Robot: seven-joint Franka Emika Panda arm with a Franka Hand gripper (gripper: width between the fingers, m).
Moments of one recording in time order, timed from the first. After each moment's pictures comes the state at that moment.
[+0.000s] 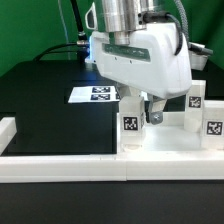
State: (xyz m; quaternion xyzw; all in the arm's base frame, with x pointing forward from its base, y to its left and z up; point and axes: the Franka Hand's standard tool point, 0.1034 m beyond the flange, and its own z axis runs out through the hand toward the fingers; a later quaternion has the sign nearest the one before) arm 0.663 -0.001 0.076 -0.85 0.52 -0.01 0.05
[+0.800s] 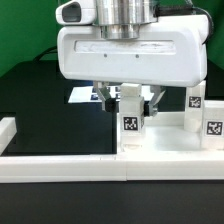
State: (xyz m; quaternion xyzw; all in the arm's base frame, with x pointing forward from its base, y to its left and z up) arm 0.671 -0.016 0.083 -0.96 0.26 -0.03 0.02
